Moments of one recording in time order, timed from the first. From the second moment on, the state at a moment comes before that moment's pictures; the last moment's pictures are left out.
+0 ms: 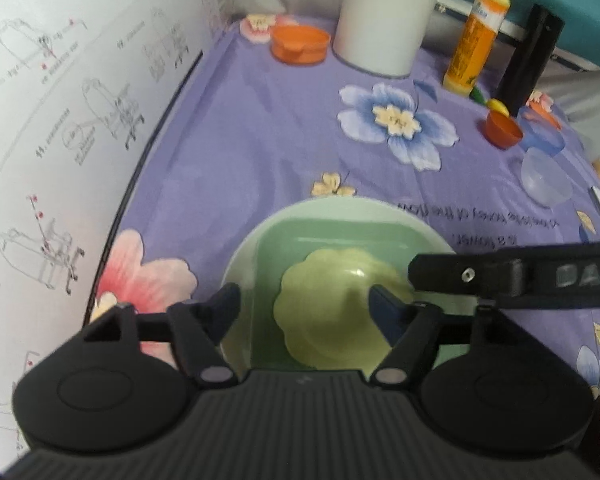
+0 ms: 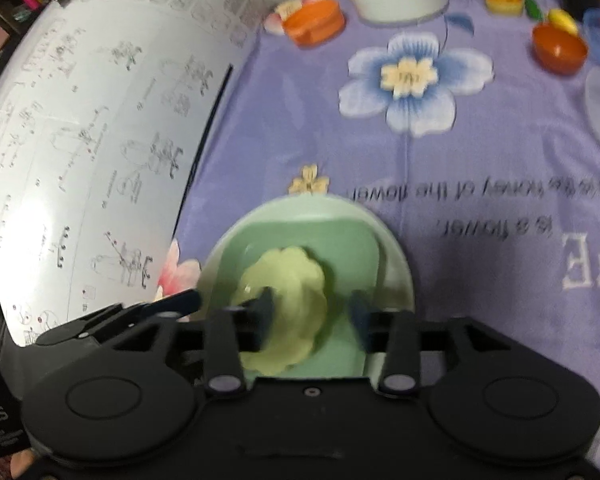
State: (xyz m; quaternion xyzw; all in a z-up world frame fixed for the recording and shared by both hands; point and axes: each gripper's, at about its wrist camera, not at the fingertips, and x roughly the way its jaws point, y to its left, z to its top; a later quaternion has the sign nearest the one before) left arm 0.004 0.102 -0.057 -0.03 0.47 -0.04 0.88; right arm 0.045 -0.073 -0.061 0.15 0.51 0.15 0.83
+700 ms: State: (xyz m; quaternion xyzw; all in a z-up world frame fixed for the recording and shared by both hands) left arm 0.001 0.070 -0.051 0.00 0.45 -0.06 0.89; right arm 0.031 -0.104 -0.044 0.12 0.47 0.12 0.87
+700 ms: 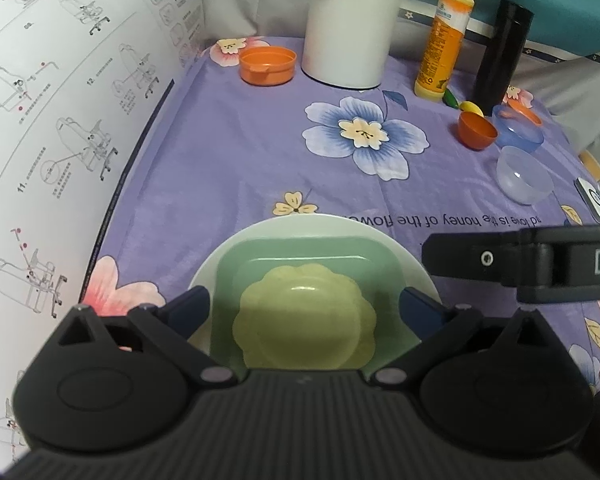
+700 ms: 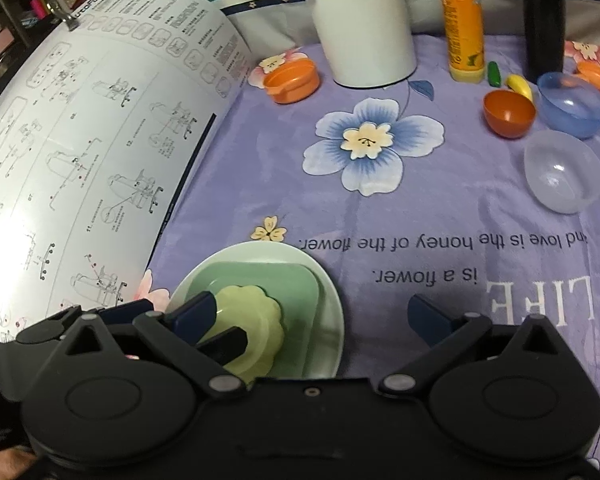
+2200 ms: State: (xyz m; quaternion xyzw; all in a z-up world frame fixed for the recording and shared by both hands) left arm 0.146 -0.142 -0.023 0.09 0.41 -0.15 0.90; right arm 0.048 -0.372 -0.056 0.31 0.38 -0.11 0.86
